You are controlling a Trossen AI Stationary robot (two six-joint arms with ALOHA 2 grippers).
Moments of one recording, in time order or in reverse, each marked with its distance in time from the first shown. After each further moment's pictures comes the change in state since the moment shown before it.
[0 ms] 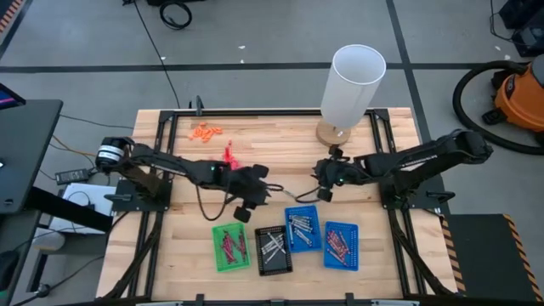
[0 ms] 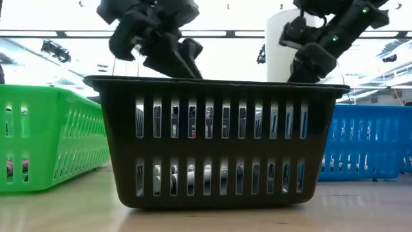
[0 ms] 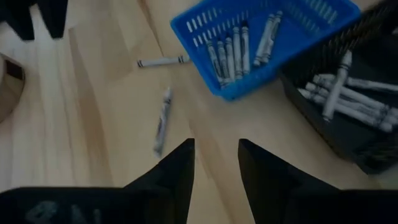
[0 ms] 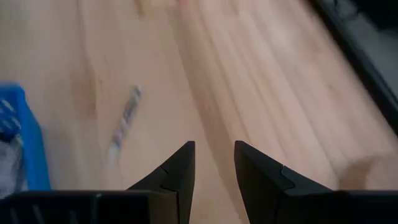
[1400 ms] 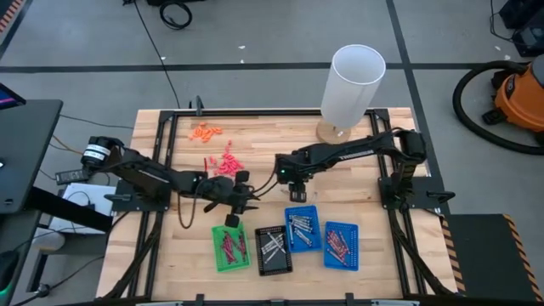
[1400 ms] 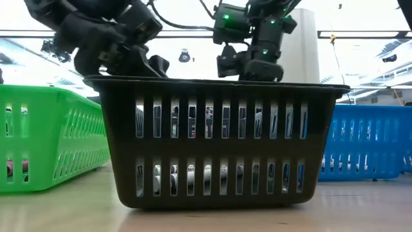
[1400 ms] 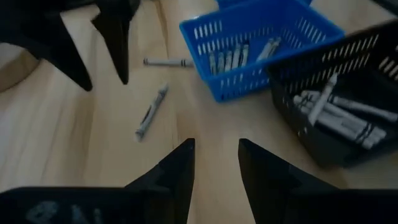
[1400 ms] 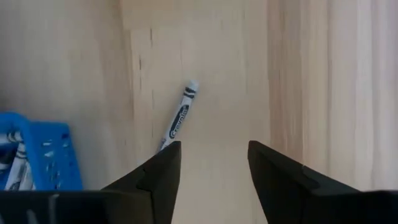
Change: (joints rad) left arm -0.061 -0.139 -0.427 0.529 -0.068 -0.220; right arm -0.145 0.631 0.656 -0.495 -0.402 -0.143
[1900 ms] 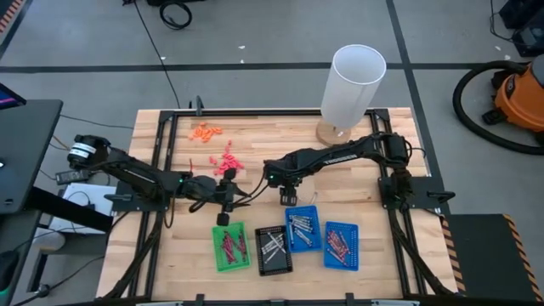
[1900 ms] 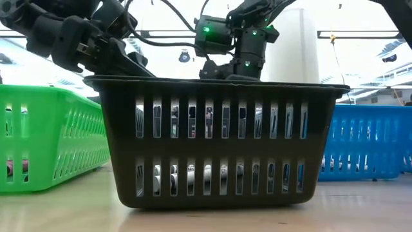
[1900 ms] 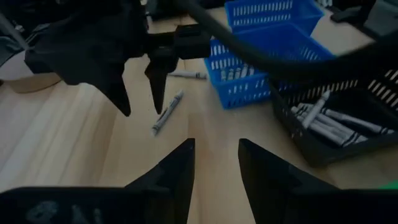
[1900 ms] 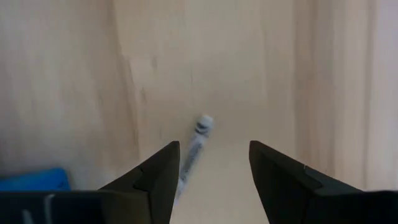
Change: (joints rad) left arm -0.050 -0.178 -0.201 0.146 -0.096 -0.072; right arm 0.015 0.171 0.139 -0.019 -0.004 0.064
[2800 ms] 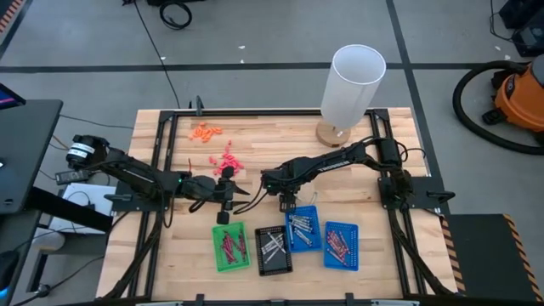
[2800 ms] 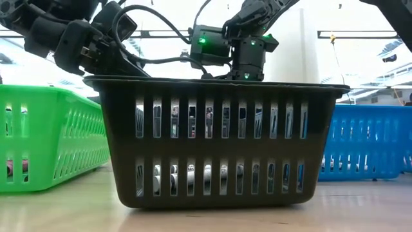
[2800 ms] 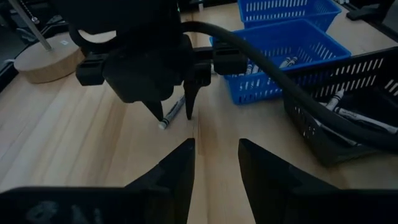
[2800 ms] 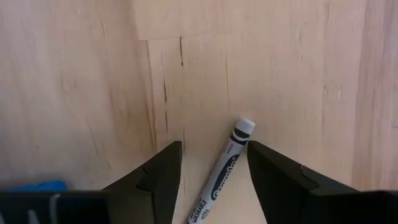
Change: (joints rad) left arm 0.000 -0.014 -0.010 -0.008 -0.045 -0.025; right arm 0.046 0.077 0.000 0.027 -0.008 0.025
